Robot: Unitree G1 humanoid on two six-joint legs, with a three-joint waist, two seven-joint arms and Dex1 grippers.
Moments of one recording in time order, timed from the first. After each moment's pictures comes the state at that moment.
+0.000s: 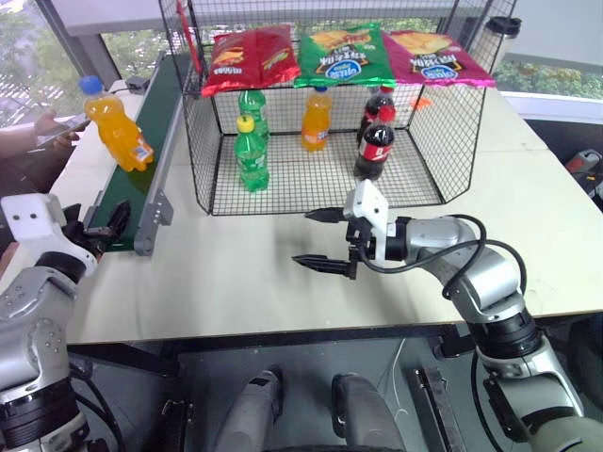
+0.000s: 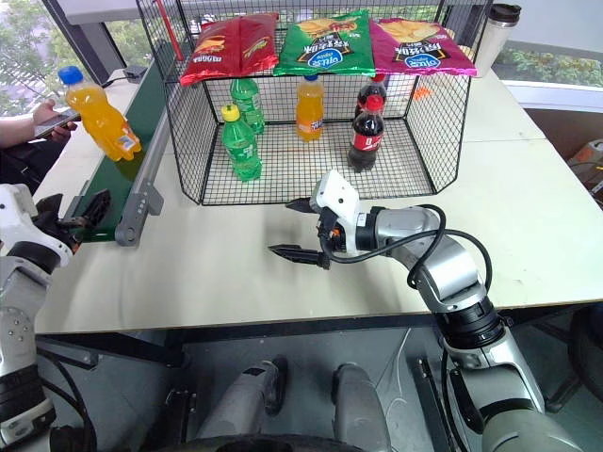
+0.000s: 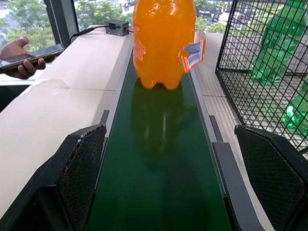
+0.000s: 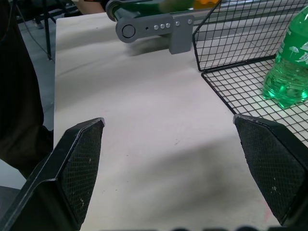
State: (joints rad) left arm -0.16 0.50 0.58 -0.24 -0.46 0.60 -0.29; right arm -0.56 -0.51 0.21 -0.26 0.39 0.62 0.92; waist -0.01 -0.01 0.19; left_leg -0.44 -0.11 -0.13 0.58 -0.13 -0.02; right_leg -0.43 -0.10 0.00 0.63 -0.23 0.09
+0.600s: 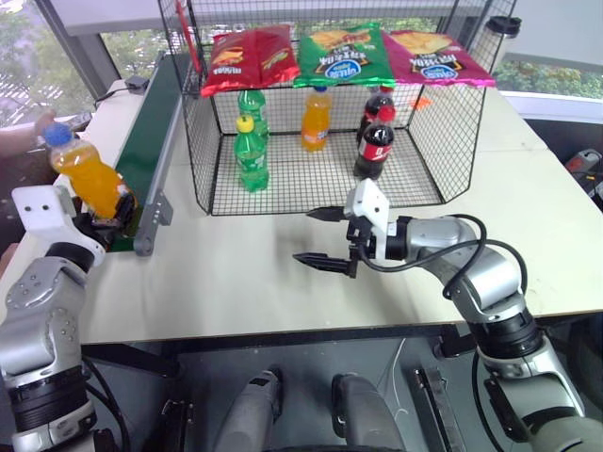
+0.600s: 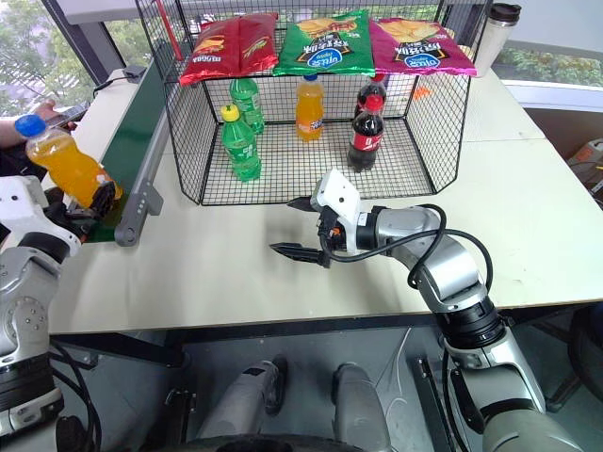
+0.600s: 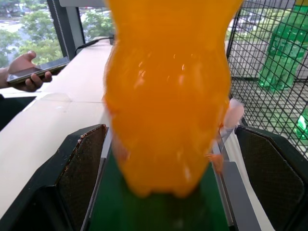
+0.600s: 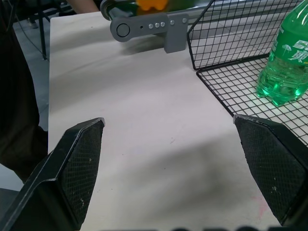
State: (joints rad) left arm -0.20 0.50 0.54 -0.19 -0.42 0.53 -0.26; right arm -0.56 -0.52 0.21 -0.26 0.39 0.62 0.91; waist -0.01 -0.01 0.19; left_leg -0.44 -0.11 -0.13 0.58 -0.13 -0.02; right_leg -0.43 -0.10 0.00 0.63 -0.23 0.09
